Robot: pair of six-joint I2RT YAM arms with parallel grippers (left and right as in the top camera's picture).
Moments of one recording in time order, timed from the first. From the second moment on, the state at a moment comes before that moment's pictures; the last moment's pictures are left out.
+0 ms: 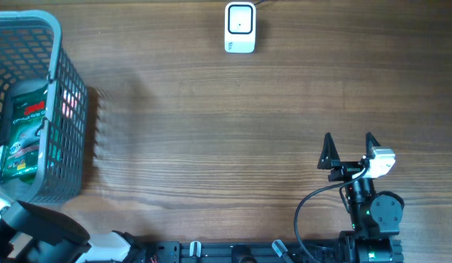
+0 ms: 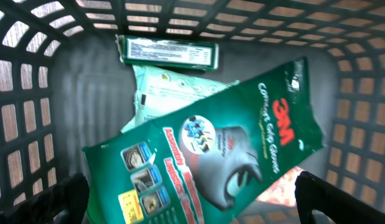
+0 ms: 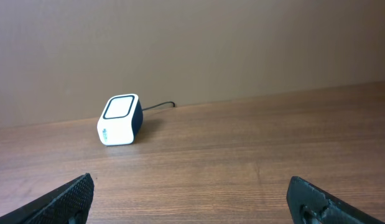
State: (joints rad) left arm 0.89 1.62 1.48 -1.04 -0.01 -0.77; right arm 0.01 0.02 0.01 0.00 -0.05 0.16
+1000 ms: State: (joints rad) left arm 0.89 1.88 1.48 -1.03 -0.03 -0.75; right arm 0.01 0.02 0.01 0.00 -0.05 0.16
